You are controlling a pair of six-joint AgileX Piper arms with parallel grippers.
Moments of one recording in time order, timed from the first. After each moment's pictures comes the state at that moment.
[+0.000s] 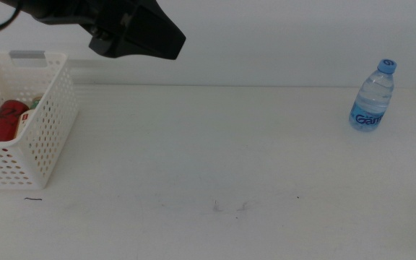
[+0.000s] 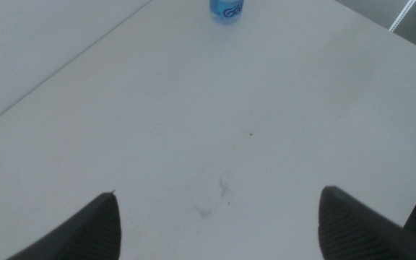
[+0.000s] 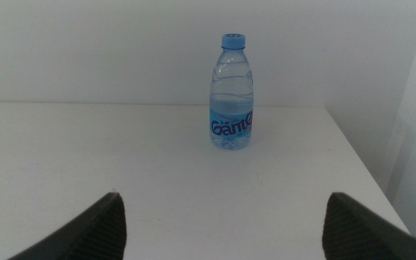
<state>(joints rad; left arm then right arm) -0.40 1.28 -1.61 -0.44 1.23 0.45 0.03 0.00 0.00 -0.11 0.22 0.10</state>
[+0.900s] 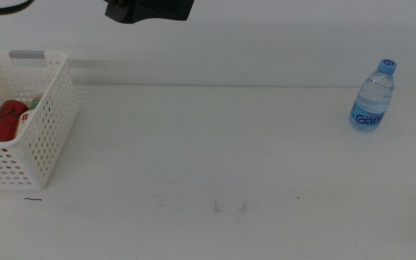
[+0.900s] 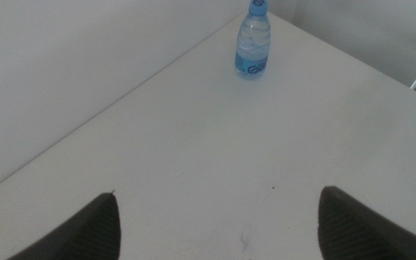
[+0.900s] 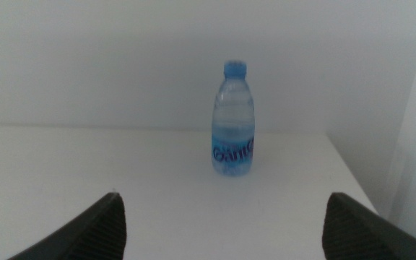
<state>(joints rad) -0.42 1.28 -1.61 -0.42 1.07 0.42 0.03 0.00 0.00 -0.12 0.15 0.10</state>
